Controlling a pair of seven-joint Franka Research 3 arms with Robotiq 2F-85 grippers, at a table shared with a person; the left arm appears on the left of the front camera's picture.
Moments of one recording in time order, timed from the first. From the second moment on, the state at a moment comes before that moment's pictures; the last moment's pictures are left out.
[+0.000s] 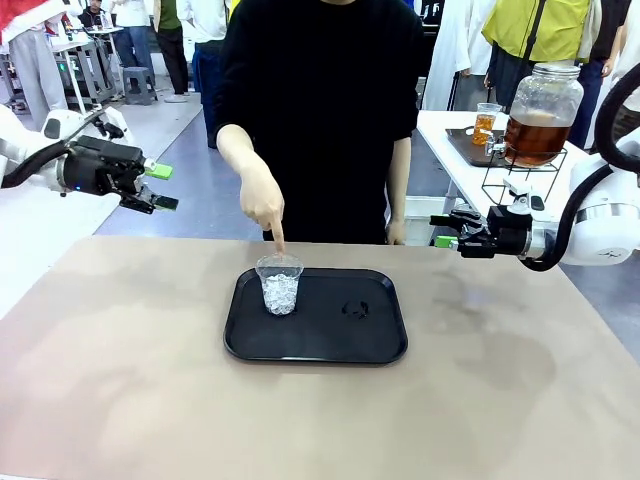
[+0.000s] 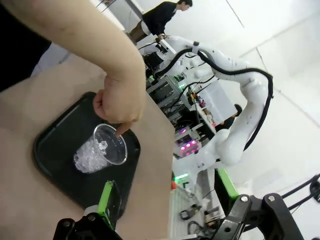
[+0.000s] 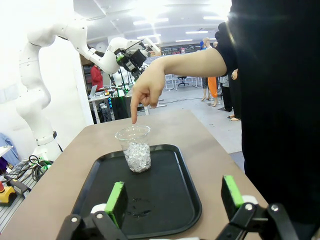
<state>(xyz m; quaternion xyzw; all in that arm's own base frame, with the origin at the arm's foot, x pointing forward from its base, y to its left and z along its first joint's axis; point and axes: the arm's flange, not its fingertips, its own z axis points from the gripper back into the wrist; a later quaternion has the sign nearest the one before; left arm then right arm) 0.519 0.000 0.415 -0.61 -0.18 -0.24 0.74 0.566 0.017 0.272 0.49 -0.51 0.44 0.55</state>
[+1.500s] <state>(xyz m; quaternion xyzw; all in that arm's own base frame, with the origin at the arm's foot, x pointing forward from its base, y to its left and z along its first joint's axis) 0.518 0.001 0.358 -0.49 -0.42 -0.50 0.58 0.566 0.017 0.272 0.49 -0.51 0.44 0.55</state>
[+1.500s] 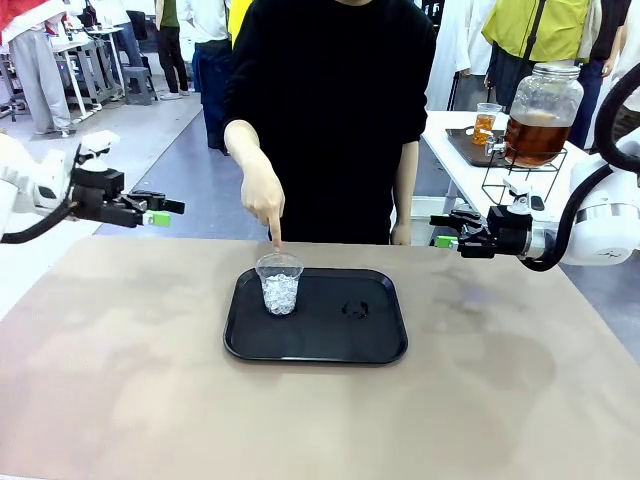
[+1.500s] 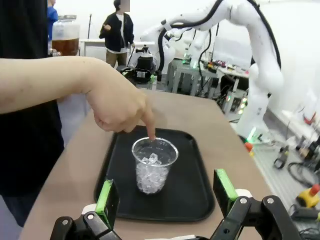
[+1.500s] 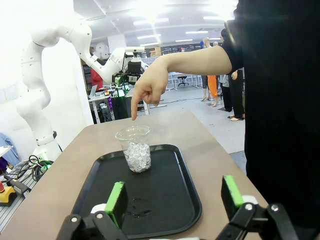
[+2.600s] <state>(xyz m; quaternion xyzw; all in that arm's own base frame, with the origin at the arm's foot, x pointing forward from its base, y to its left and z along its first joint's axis) 0.503 -0.010 0.337 -0.45 -0.47 -0.50 0.57 0.566 0.017 0.272 0.49 -0.51 0.44 0.55</state>
